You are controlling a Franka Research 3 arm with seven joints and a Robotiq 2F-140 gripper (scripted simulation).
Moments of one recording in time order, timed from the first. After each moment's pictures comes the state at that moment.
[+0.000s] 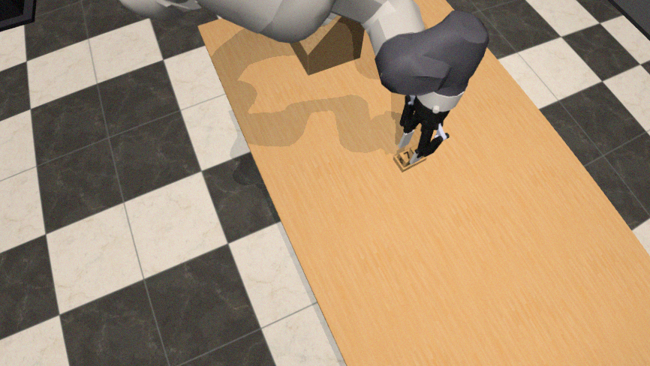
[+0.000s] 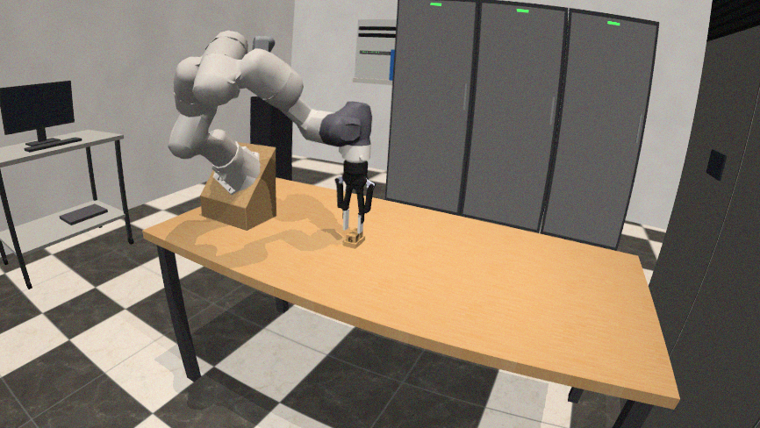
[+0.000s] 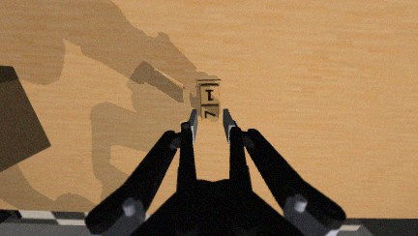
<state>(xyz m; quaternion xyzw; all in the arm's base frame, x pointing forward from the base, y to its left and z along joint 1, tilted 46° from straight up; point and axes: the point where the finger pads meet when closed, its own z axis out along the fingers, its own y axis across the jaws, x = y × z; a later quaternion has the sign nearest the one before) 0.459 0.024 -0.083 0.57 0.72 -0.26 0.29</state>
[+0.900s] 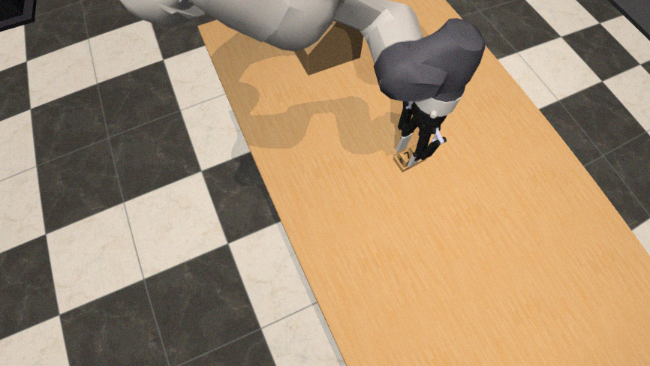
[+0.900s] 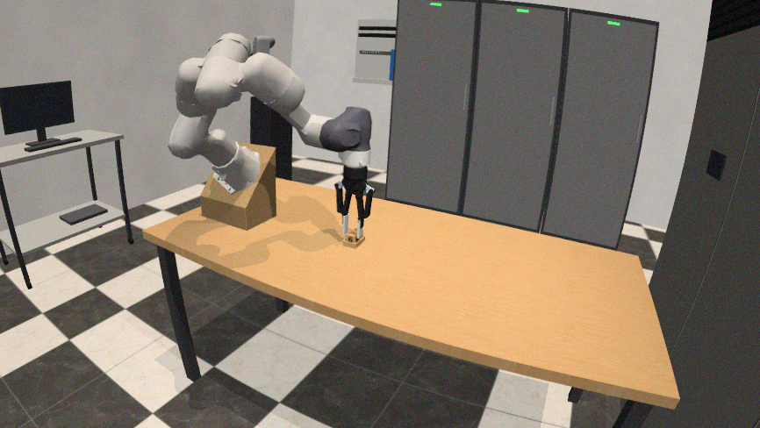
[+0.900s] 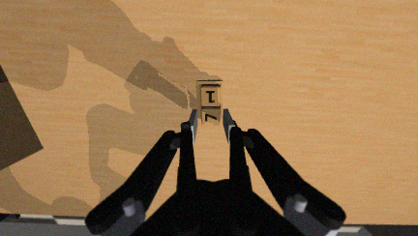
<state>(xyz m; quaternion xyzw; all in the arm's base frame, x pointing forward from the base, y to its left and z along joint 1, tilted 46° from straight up) 0.460 0.011 -0.094 0.57 0.72 -0.27 0.29</state>
